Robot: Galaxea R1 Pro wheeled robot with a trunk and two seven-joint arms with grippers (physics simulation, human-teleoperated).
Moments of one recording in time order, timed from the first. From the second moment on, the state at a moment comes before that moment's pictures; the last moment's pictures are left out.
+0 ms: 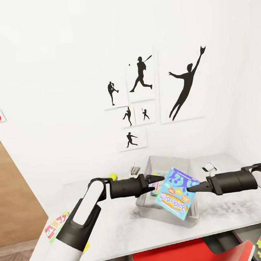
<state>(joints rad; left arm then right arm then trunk) -0.69 0.00 -0.46 -1.27 1.43 1.03 0.06 -0.50 -0.61 0.23 -1.50 -0.81 1.04 1.00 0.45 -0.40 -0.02</state>
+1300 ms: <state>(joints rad) -0.69 0.01 -0.48 -1.32 1.42 1.03 0.06 -0.50 -0.63 0.23 -1.50 -0.80 1.04 1.07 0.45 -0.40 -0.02</state>
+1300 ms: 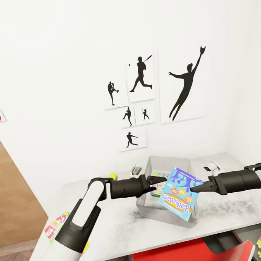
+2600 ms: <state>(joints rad) -0.67 0.05 -0.50 -1.45 1.43 1.03 0.06 -0.51 -0.63 0.23 -1.47 -0.82 1.04 1.07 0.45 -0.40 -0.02</state>
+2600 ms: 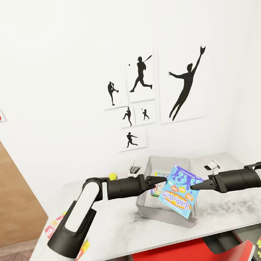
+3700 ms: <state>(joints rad) -0.66 0.05 -0.50 -1.48 1.43 1.03 0.06 -0.51 -0.63 0.23 -1.47 -0.82 1.04 1.07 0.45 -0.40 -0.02</state>
